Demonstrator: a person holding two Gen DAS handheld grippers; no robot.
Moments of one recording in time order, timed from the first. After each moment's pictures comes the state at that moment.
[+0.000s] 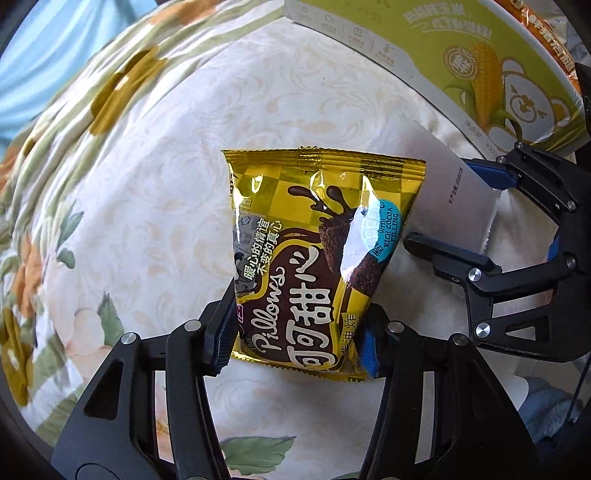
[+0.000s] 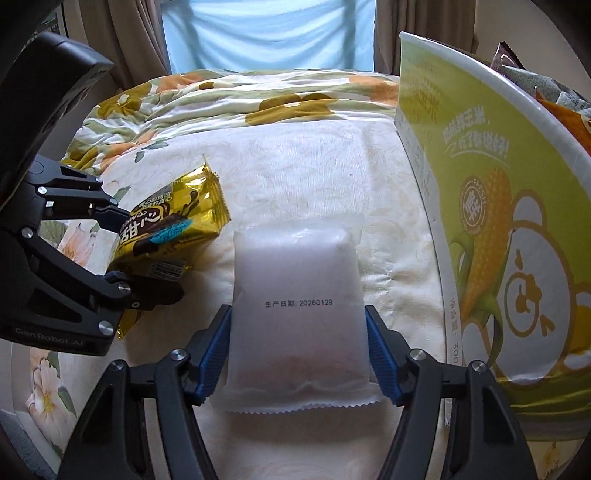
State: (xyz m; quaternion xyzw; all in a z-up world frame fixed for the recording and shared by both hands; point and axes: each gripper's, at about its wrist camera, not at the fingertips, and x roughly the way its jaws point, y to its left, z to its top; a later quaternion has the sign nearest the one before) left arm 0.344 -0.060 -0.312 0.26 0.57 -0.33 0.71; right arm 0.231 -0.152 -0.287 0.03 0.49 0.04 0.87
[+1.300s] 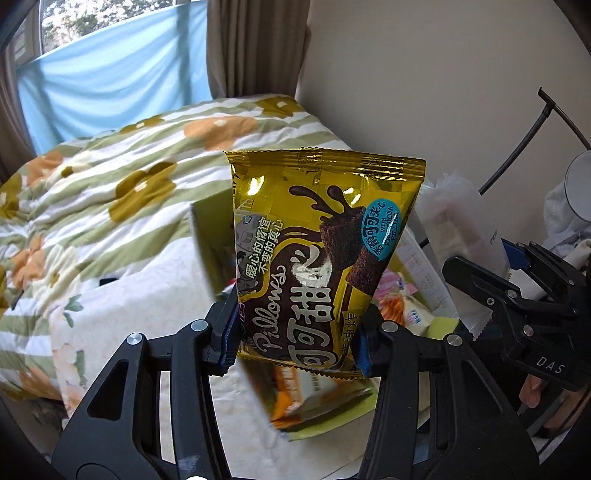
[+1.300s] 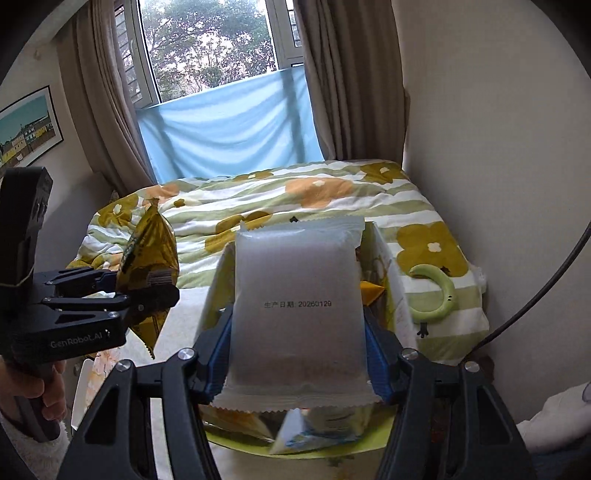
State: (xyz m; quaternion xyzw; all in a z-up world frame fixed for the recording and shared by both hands) left arm 0.272 -0.271 -0.072 0.06 0.46 -0.26 0.85; right arm 0.192 -0.396 -0.067 0.09 0.37 0.02 0.92
